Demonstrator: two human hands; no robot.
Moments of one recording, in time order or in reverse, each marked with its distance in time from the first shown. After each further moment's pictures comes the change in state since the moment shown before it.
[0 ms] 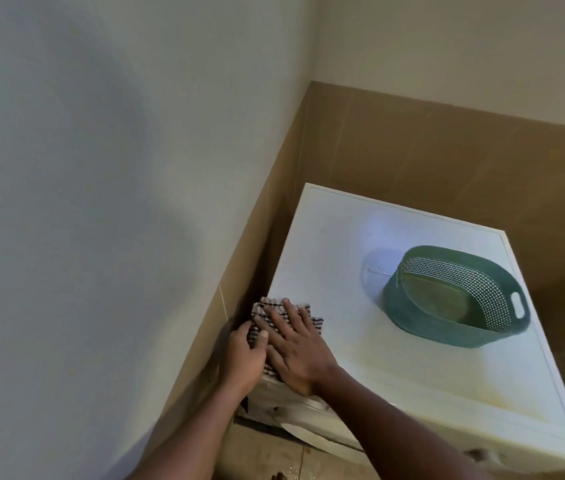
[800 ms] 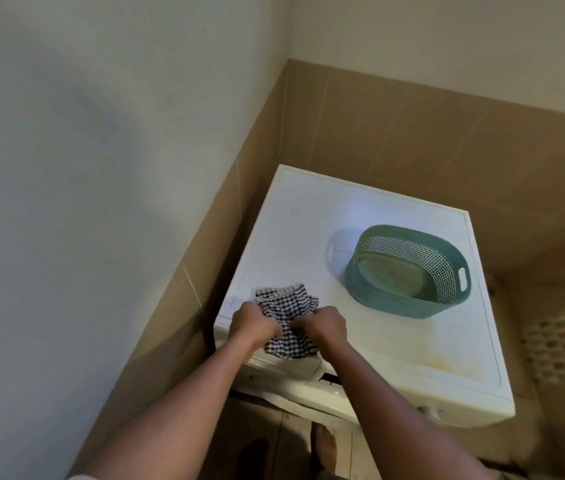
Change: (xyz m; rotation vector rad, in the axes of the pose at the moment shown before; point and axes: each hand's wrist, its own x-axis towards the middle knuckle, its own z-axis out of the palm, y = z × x) left_hand -0.051 0.095 0.037 0.116 -0.197 -0.163; right_hand -0.062 0.046 -0.061 0.969 0.073 1.023
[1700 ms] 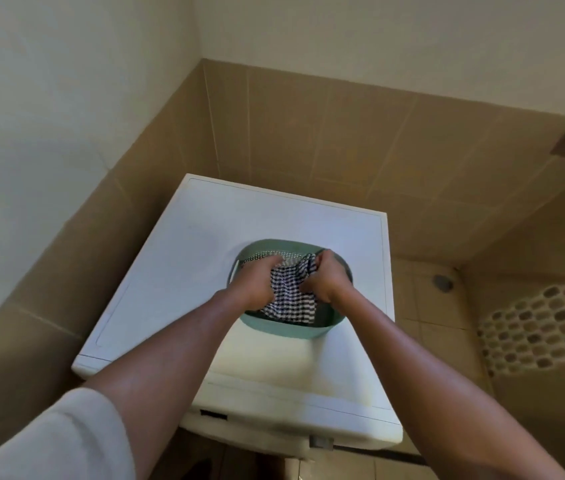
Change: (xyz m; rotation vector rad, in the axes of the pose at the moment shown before) left_hand 0.037 0.204 0.159 0.466 -0.114 0.474; right_hand 0.129 0.007 -0.247 -0.137 0.011 -0.180
